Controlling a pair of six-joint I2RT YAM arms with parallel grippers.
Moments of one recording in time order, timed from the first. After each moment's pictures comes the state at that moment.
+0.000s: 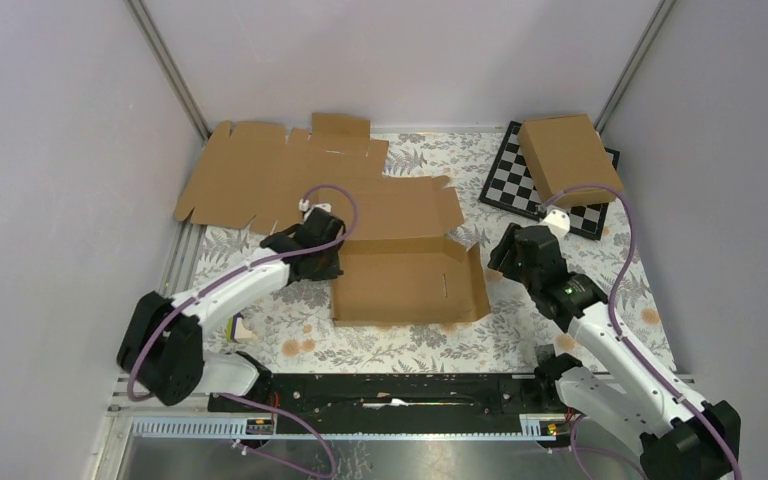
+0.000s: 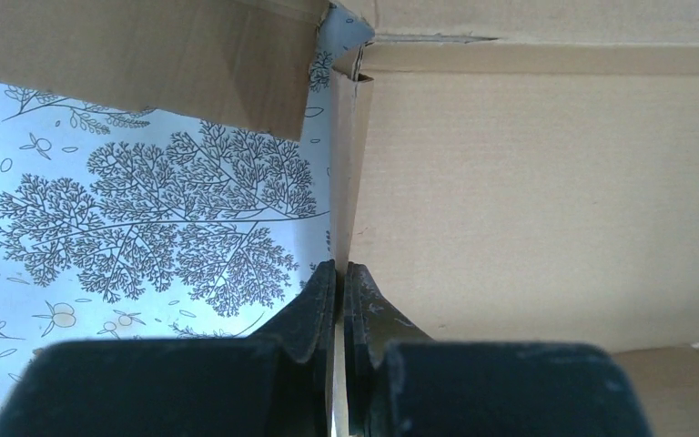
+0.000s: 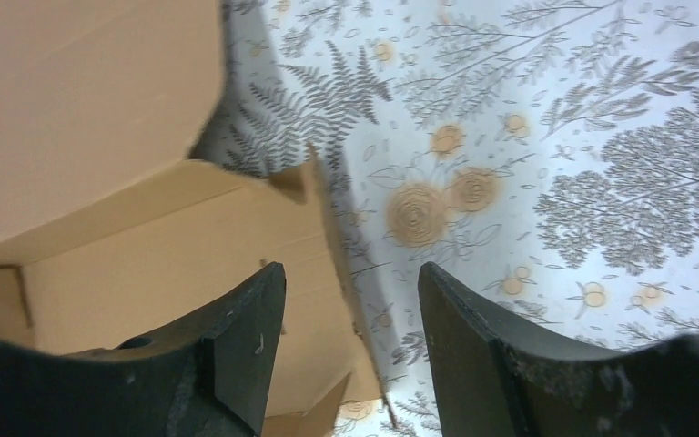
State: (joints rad) left arm -0.61 1.37 0.88 -0.58 -0.22 -0.63; right arm 0.46 0.85 0.65 -0.46 0.33 0.67
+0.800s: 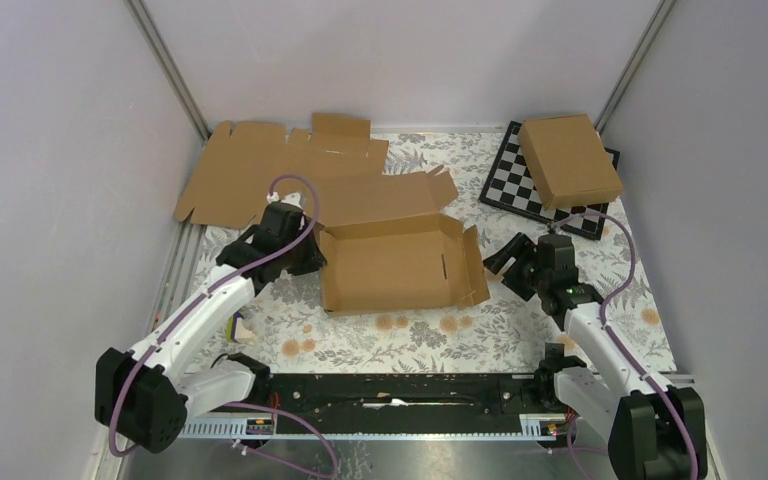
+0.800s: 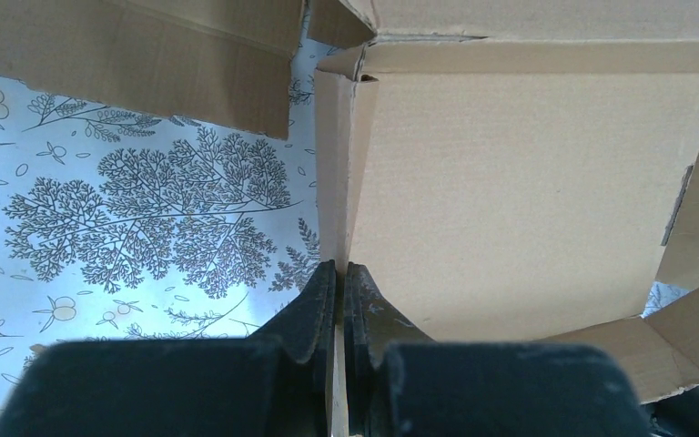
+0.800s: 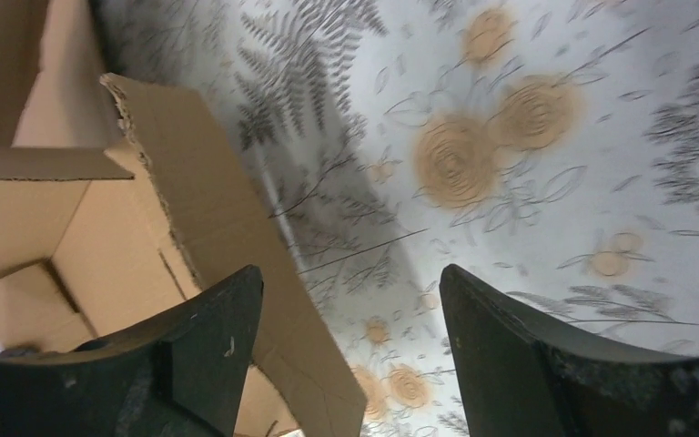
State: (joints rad) left arm -0.43 1.10 0.84 -0.59 0.01 -0.60; right arm 0.14 0.93 0.45 -0.26 -0.12 0.82
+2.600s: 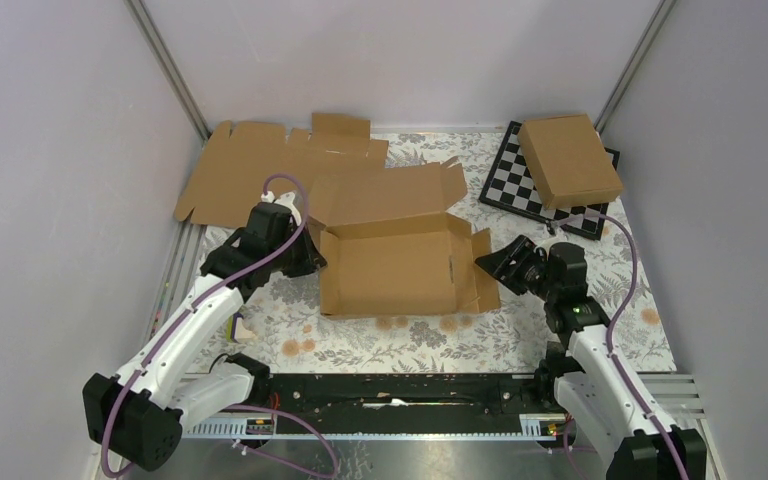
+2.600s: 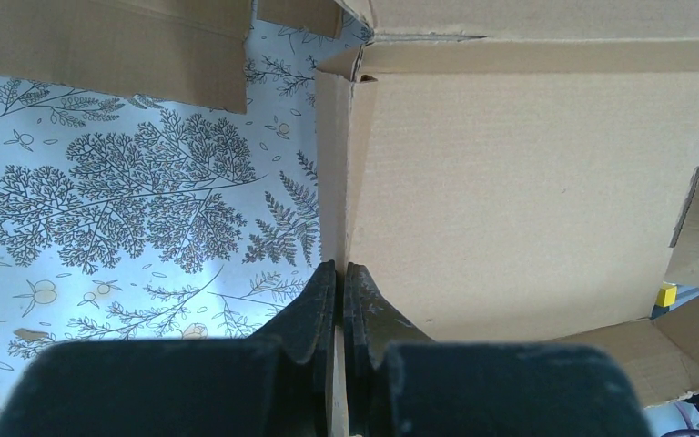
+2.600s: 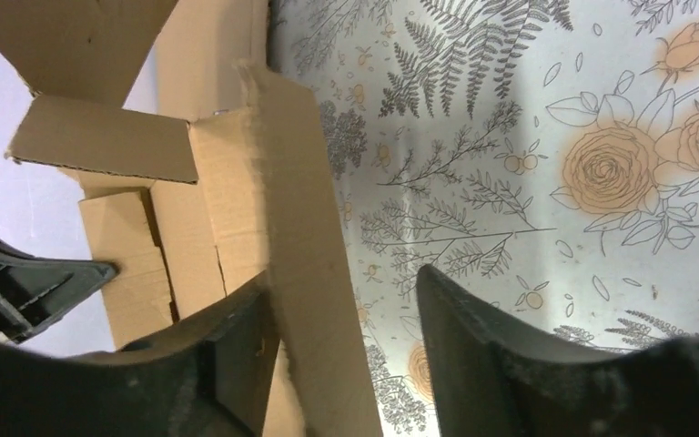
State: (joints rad) left arm -0.41 1.00 0.87 -0.66 0.12 -0.58; right arm 0.12 0.74 0.34 -0.08 -0.40 0.85
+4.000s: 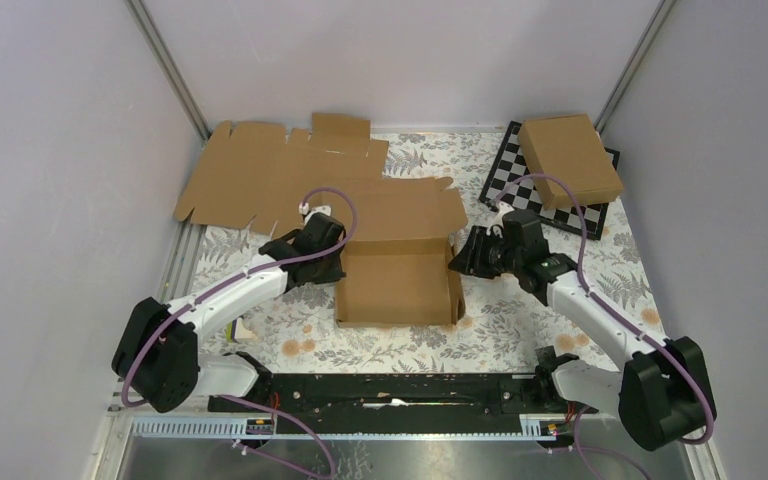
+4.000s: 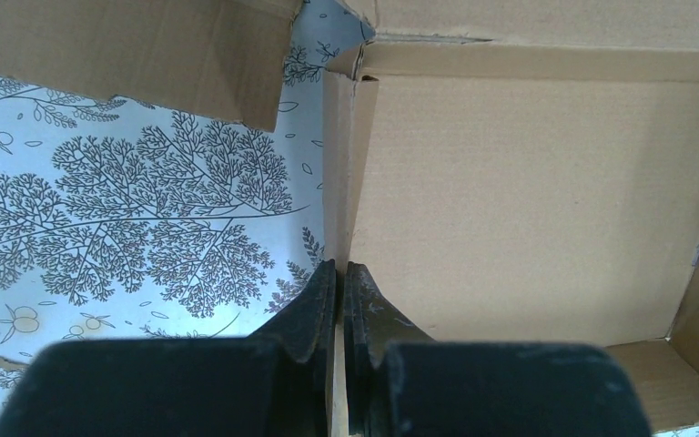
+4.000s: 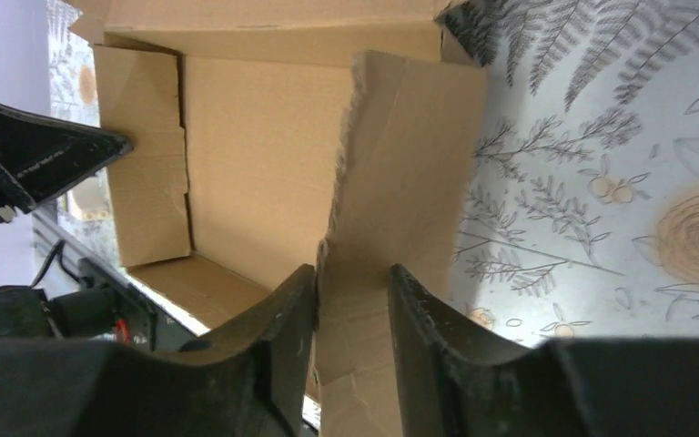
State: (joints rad) left arm -0.61 1.29 0.83 -0.53 -0.19 -0.67; right arm 0.38 1.12 0.66 -0.25 -0.34 0.54
